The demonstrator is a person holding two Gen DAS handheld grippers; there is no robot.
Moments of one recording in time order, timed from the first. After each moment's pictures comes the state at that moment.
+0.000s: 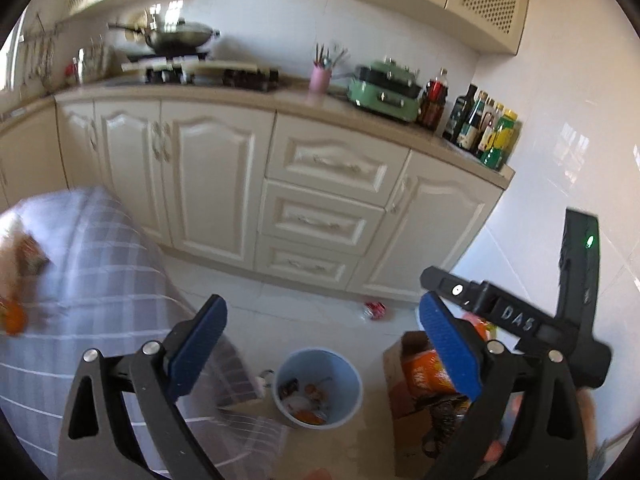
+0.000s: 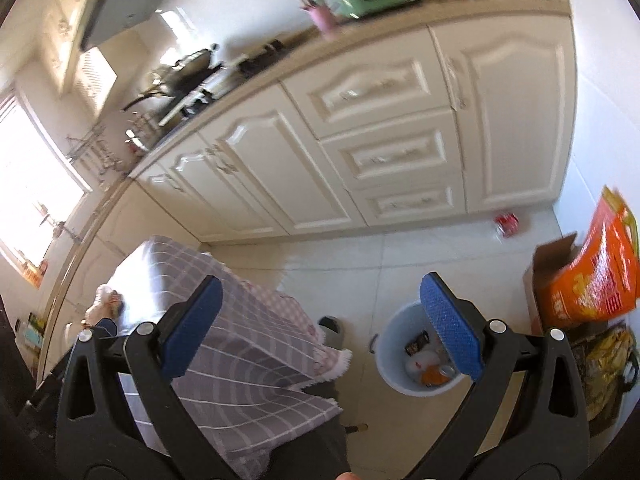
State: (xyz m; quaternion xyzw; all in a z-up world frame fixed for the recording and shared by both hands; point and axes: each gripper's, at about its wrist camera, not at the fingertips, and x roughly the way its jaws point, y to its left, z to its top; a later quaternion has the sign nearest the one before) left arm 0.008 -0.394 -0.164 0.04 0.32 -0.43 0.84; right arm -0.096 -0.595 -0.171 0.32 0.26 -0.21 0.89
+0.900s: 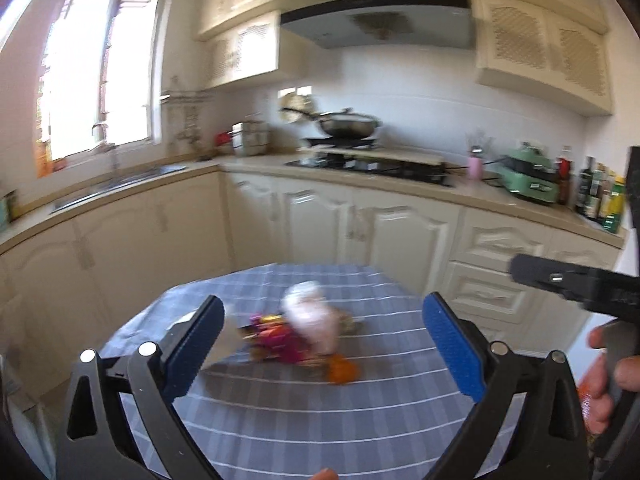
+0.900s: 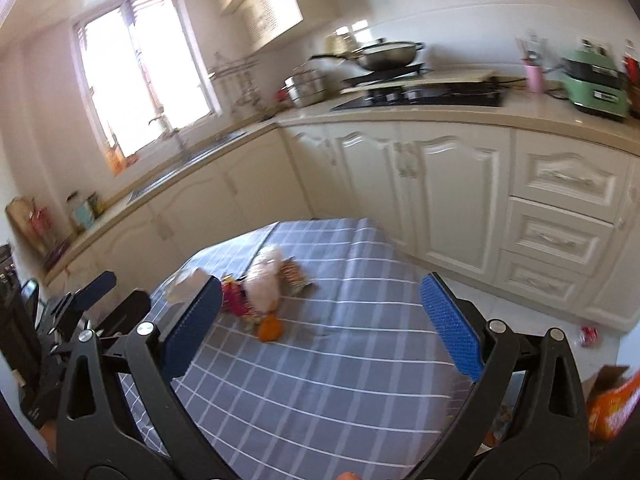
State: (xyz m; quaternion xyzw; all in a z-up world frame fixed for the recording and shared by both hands) left arm 0.093 -0.116 -0.099 0.04 0.20 -0.19 0.96; right arm 0.056 -0.350 -0.081 0.15 0.26 0.02 0.95
